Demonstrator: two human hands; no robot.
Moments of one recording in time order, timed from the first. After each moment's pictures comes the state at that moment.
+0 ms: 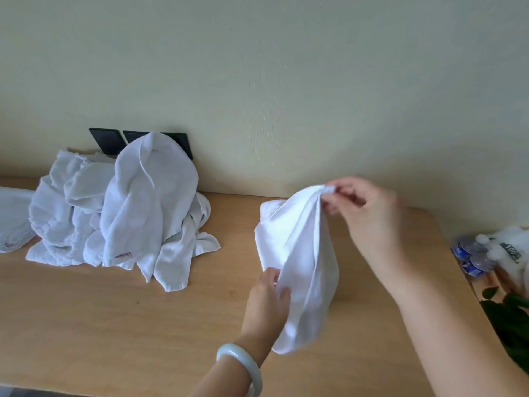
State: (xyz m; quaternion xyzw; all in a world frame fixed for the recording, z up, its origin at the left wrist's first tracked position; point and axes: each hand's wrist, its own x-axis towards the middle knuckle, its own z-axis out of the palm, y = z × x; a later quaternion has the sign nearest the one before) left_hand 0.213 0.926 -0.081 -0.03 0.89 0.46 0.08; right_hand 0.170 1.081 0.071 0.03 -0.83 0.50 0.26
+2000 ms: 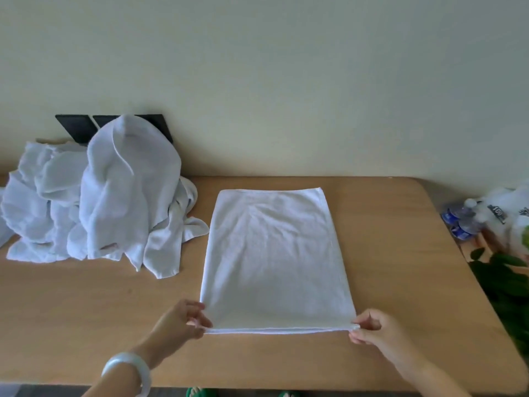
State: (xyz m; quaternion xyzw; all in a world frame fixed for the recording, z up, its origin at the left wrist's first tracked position) left_hand 0.238 0.759 -0.153 -0.09 0.86 0.42 0.26; right_hand 0.311 1.184 -0.159 -0.26 -0.77 0.55 -0.20
